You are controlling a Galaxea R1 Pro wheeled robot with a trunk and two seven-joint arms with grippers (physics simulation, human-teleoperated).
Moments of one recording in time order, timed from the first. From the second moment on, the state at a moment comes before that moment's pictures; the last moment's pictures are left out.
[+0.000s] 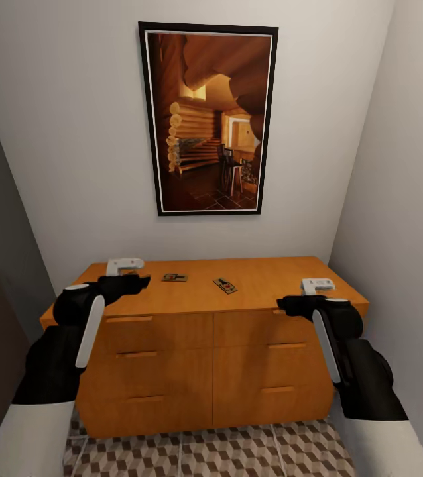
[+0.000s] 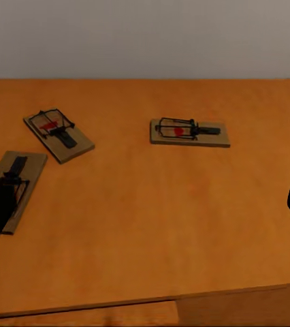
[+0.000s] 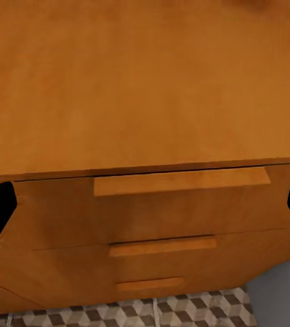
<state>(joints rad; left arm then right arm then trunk) -0.67 0.02 0.00 -1.54 0.09 0.94 0.00 -0.60 0.01 0.00 -1.53 0.04 1.04 -0.03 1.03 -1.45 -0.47</state>
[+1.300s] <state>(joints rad) -0.67 0.02 0.01 -1.53 0.09 1.01 0.00 -0.89 0.17 0.06 -1.15 0.09 1.04 -0.14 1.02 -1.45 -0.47</state>
